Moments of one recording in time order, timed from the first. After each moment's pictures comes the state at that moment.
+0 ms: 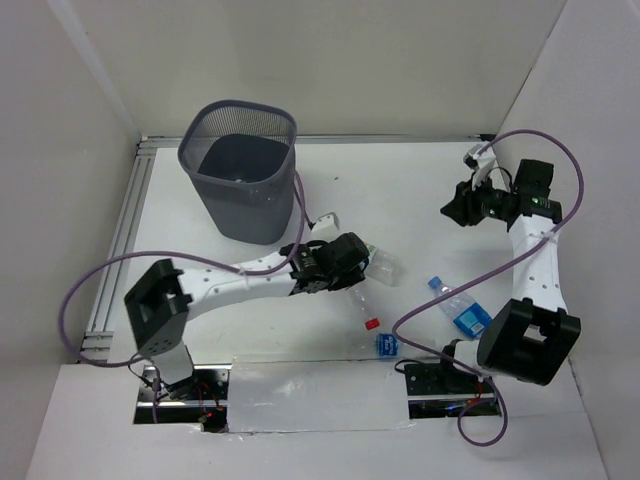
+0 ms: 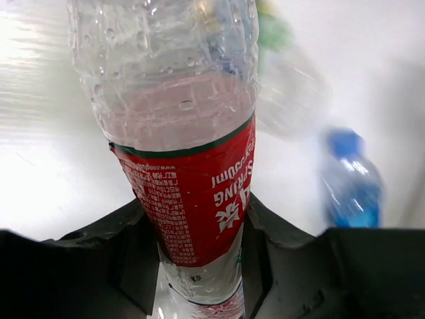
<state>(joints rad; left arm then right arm) -1.05 1.76 1.31 -0.52 -0.37 -1.33 -0.35 1.33 1.23 -0.70 -0.86 -0.63</state>
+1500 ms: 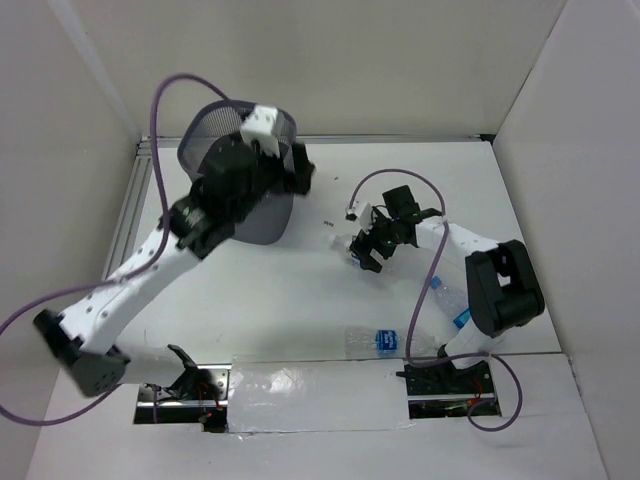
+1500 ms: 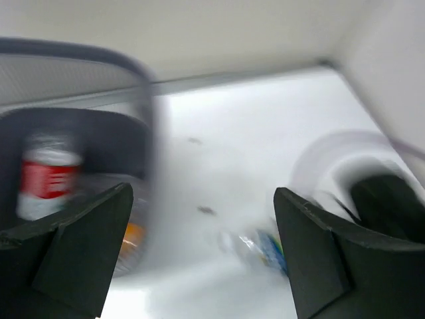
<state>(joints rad) -0.61 1.42 1.60 -0.37 -0.36 -0.27 0.33 1.58 0.98 -0.41 -0.43 -0.64</state>
